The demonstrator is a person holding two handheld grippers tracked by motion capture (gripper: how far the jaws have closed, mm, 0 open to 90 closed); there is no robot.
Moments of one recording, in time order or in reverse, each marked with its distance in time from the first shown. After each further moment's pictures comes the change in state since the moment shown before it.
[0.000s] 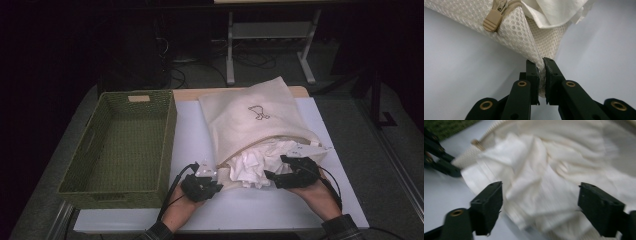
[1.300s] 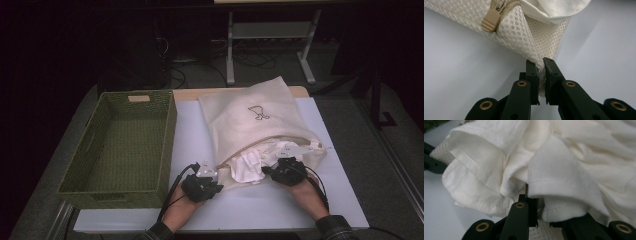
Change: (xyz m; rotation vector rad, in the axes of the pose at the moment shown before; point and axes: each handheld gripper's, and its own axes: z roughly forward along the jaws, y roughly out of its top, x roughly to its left) left arm -0.001 0.000 0.002 0.013 0.000 0.005; right arm -0.002 -0.002 0.044 0.015 0.045 -0.001
